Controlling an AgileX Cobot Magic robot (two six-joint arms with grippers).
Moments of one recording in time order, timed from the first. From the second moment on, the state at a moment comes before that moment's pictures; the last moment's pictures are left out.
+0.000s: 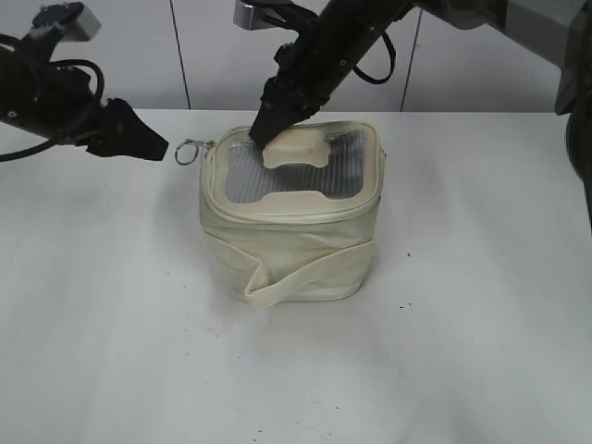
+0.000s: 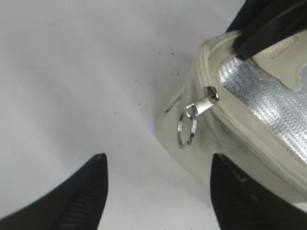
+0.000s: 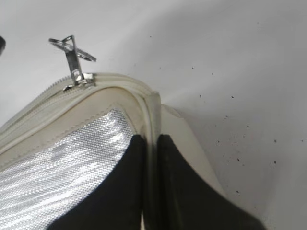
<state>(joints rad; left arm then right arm) -0.13 1.76 -1.14 -0.99 0.74 1.15 0.42 2.47 -2.33 0.59 1.23 -0.71</state>
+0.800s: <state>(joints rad) -0.30 1.69 -1.14 -0.76 0.52 1.35 0.42 2.47 -2.33 0.60 1.23 -0.69</state>
